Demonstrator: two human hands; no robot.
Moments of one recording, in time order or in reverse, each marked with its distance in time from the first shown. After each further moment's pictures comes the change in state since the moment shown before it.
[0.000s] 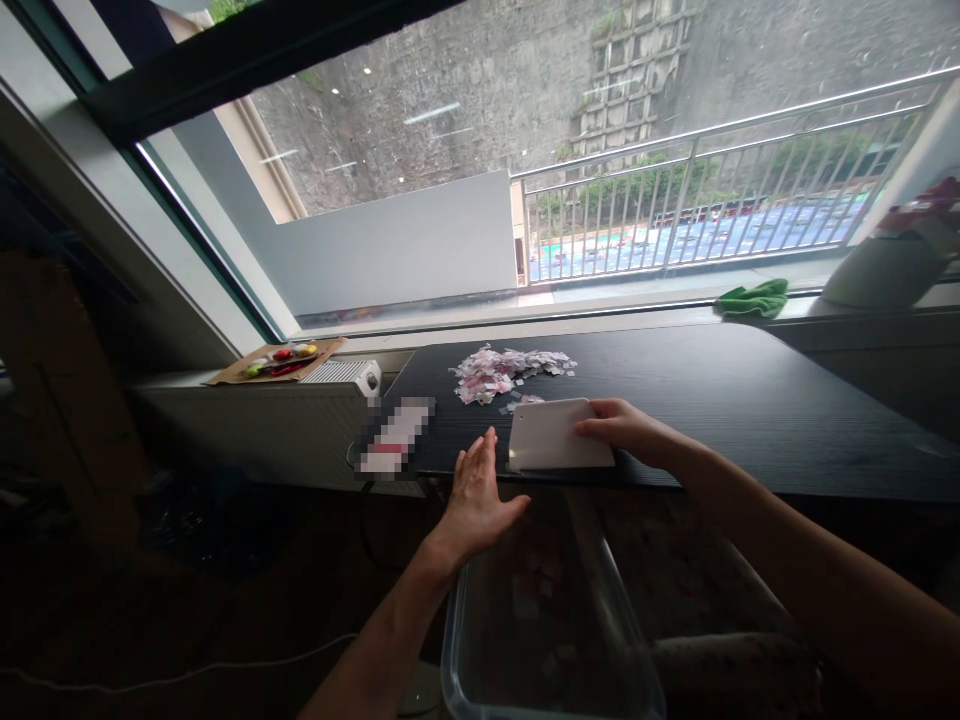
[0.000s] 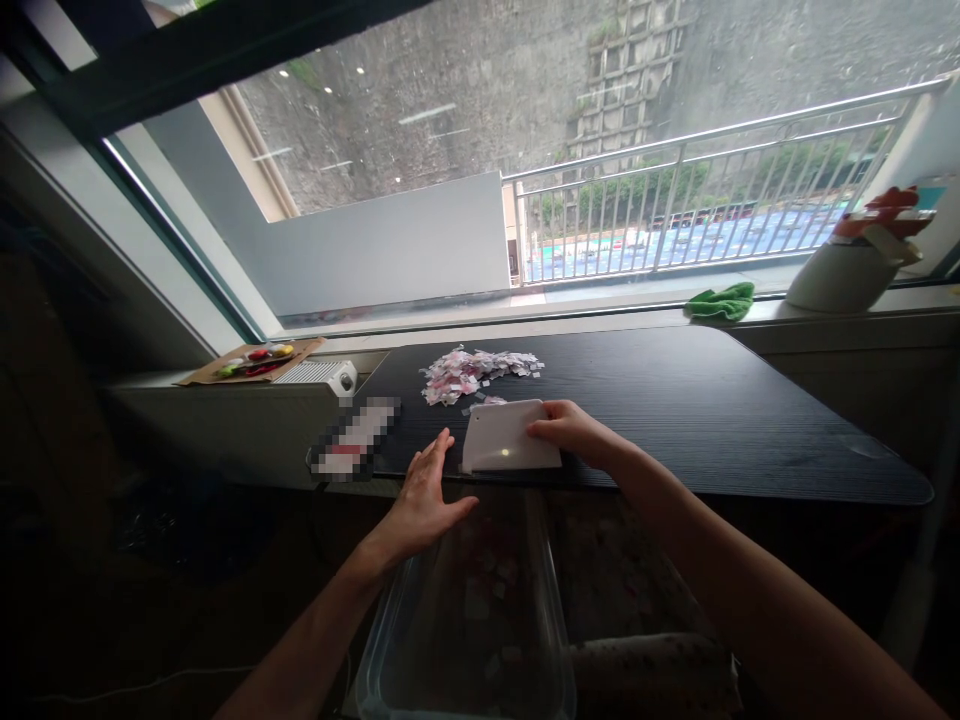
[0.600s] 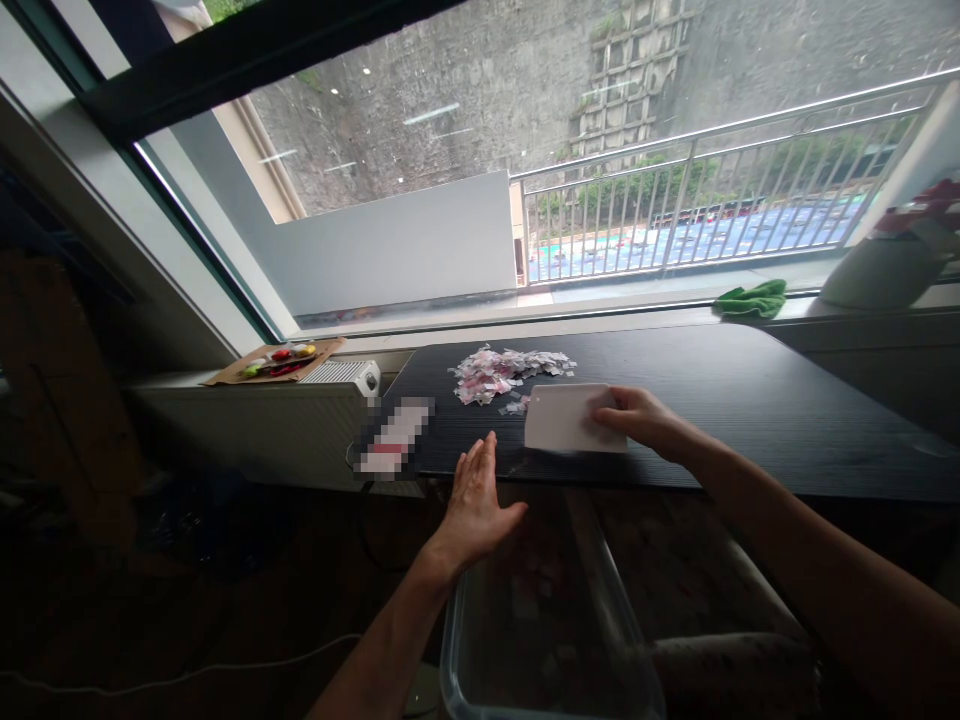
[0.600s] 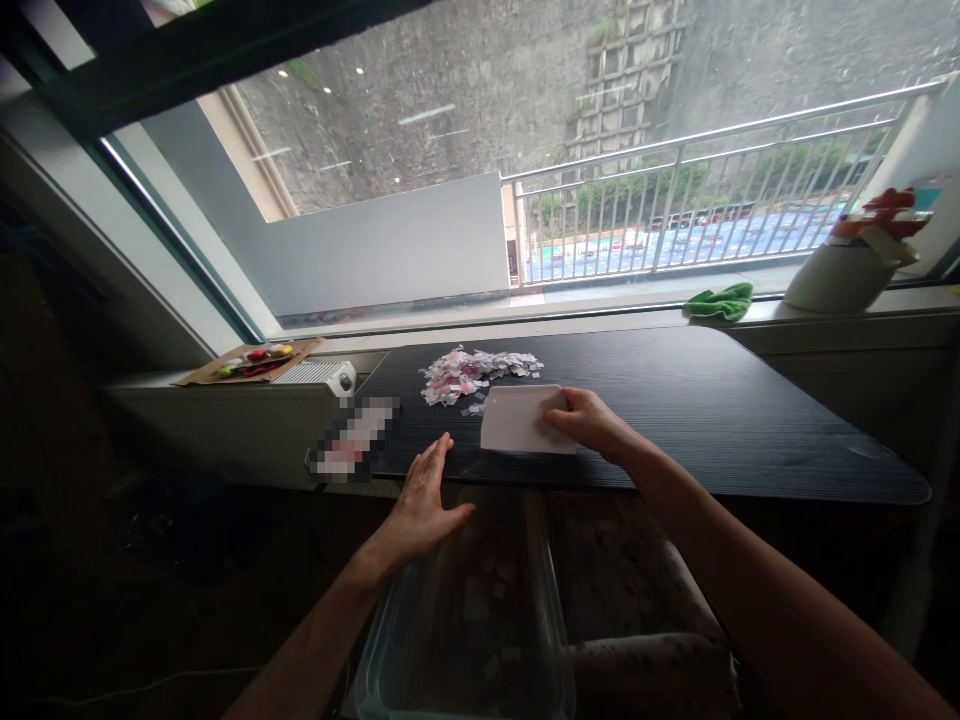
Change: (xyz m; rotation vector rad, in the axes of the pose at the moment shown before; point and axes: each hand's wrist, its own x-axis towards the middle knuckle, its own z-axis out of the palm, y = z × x) left_hand -0.004 -0.005 0.003 0.033 -0.001 0.026; right_hand 0.000 0.000 -0.016 -0.030 0.203 -0.075
